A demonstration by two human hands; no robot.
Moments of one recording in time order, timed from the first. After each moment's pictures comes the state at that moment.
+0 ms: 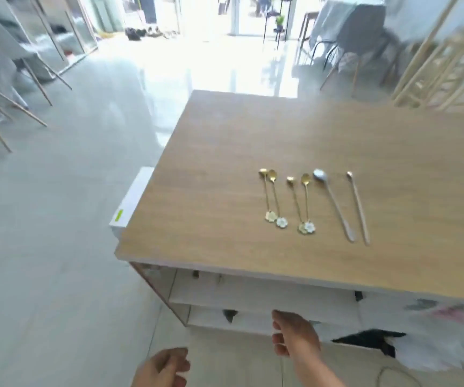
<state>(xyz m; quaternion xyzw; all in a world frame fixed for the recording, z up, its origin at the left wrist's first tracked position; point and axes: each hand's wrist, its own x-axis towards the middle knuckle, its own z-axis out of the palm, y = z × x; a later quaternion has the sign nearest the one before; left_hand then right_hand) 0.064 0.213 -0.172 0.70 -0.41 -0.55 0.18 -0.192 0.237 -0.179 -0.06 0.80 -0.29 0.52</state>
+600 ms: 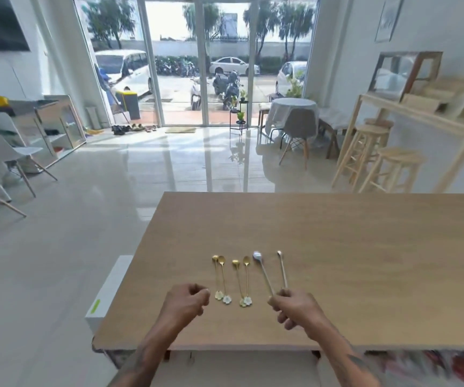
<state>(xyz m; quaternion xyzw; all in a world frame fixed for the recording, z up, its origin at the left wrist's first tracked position) -0.094 0.106 0.037 0.57 -0.63 -0.50 0.19 -0.316 0.220 0.035 -0.27 0.80 -0.35 0.42</state>
